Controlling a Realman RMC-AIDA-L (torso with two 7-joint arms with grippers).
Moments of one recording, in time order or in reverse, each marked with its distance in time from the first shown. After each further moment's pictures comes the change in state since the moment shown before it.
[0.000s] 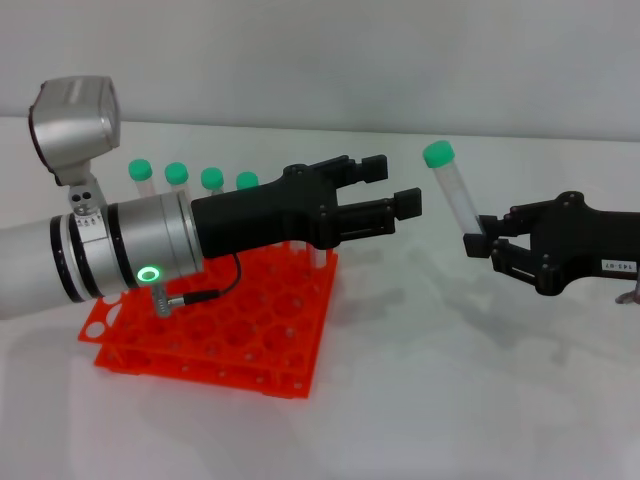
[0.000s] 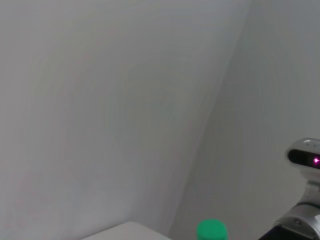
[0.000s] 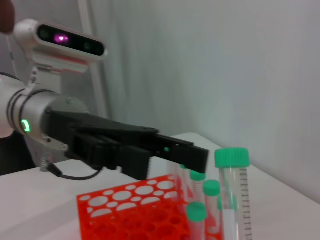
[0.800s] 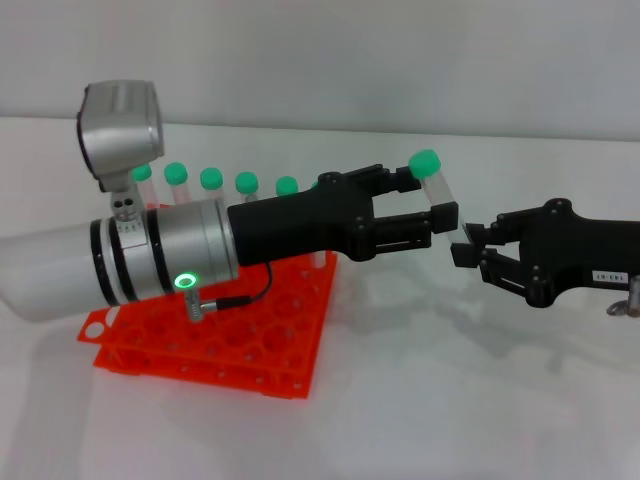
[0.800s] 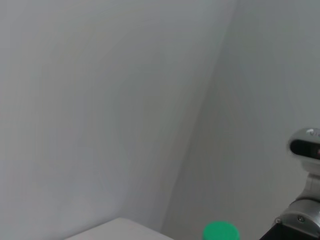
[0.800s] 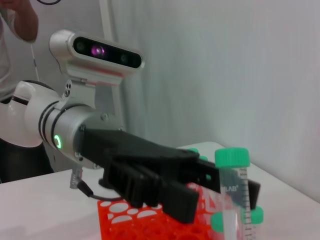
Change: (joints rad) left arm -0.011 -0.003 0.223 -0.006 -0.171 0.082 0.035; right arm -0.011 -0.001 -0.042 0.003 0.052 0.008 -0.044
